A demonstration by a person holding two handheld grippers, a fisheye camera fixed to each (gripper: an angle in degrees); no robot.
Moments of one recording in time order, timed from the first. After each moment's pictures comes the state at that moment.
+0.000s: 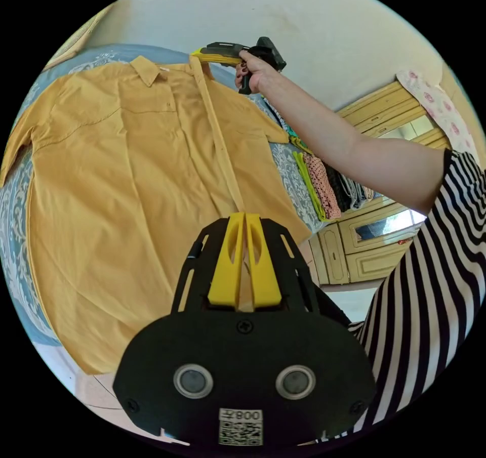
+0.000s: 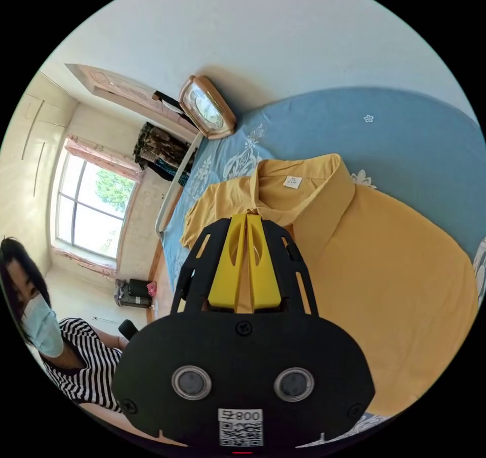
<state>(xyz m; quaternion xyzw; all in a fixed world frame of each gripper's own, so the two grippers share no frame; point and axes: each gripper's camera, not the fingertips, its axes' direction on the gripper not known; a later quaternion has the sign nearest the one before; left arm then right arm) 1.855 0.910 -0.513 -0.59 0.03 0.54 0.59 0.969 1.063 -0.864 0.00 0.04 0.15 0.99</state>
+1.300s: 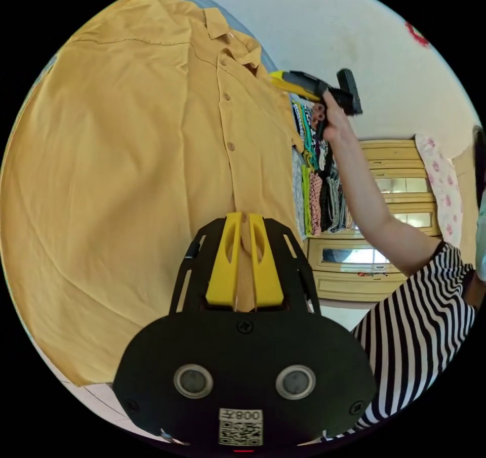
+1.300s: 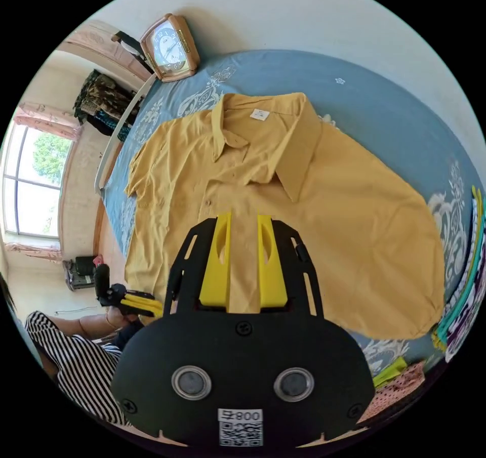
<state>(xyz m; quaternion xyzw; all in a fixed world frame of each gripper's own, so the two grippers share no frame) 1.852 0.789 -0.448 -0.67 0.00 0.39 0.64 0.899 1.223 -0.813 -0.14 0.20 0.16 0.96</state>
